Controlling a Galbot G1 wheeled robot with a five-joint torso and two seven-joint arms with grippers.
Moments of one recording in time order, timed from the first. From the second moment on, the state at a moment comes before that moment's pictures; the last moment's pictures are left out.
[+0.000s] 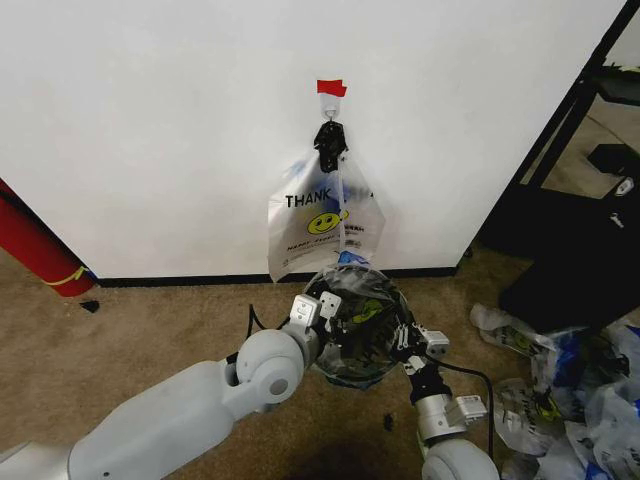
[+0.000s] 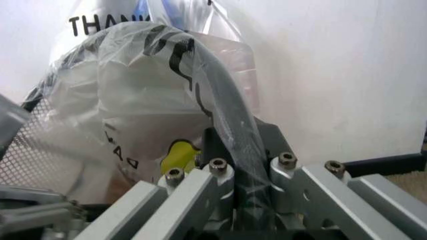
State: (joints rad) left arm 0.54 -0.98 0.52 -2.00 -1.17 0.64 -0.71; right arm -1.55 1.37 0.31 2.04 0.28 0.18 0.11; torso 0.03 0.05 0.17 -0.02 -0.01
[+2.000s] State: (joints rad) left arm 0.40 -1.23 0.67 -1.62 -1.18 0.63 -0.77; right arm -1.58 1.34 0.31 2.11 0.32 0.17 0.11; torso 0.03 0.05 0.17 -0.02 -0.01
